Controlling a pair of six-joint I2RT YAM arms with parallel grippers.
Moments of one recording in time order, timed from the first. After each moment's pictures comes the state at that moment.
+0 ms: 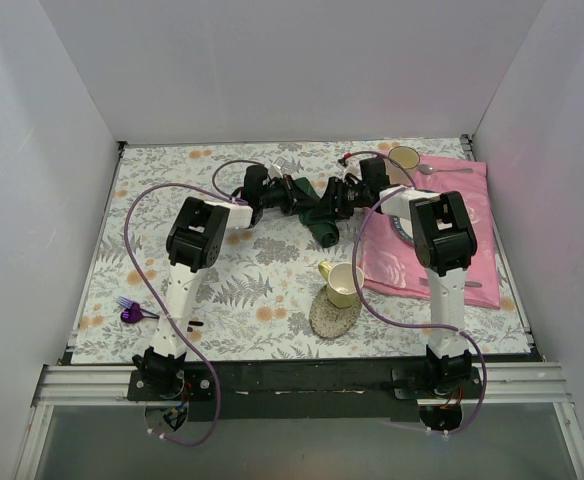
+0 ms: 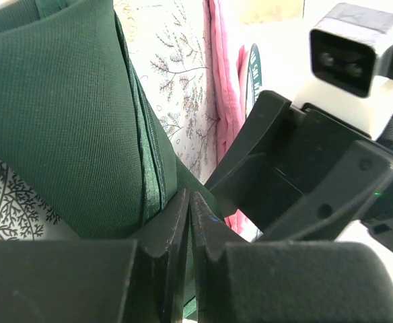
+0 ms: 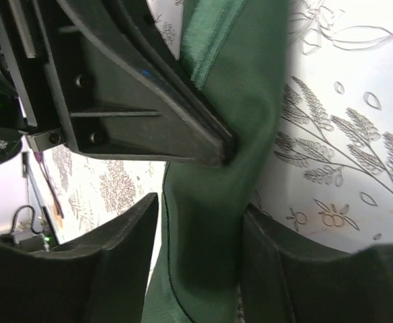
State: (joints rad) left arm -0.38 2.50 1.62 0.55 0.78 -1.07; right arm 0.29 2.23 1.46 0.01 -0.80 0.46
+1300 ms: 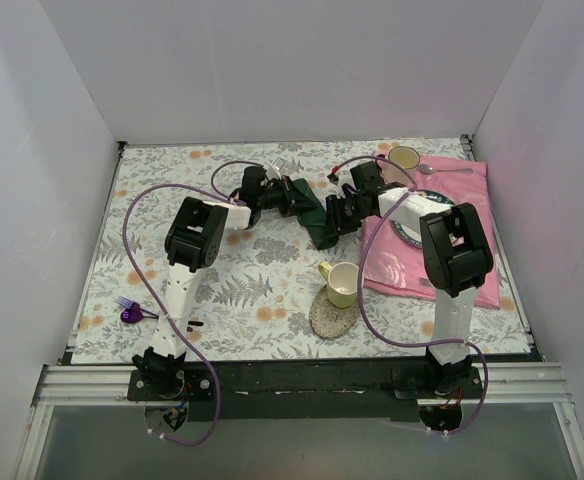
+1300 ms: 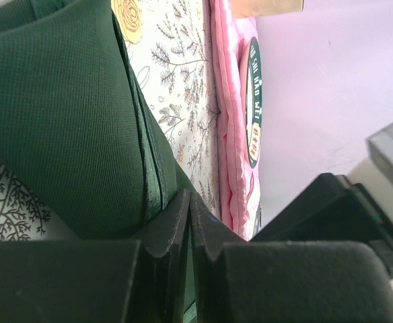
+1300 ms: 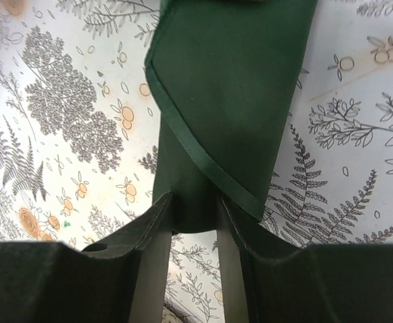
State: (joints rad) left arm -0.37 2.49 1.60 0.57 0.80 -1.06; right arm 0.38 2.00 1.38 -0.40 -0.52 0.13
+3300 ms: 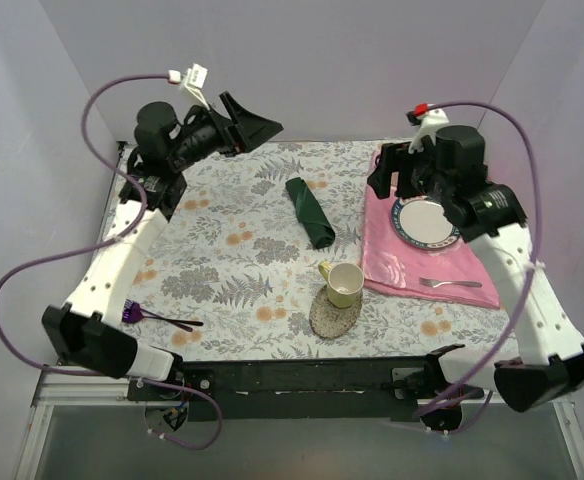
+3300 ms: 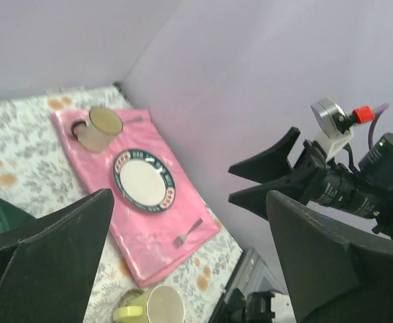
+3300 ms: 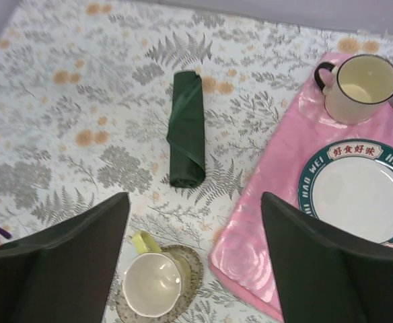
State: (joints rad) left arm -0.30 1.44 1.51 -0.03 0.61 -0.77; right arm 0.37 1.26 1.51 -0.71 -0.11 0.15
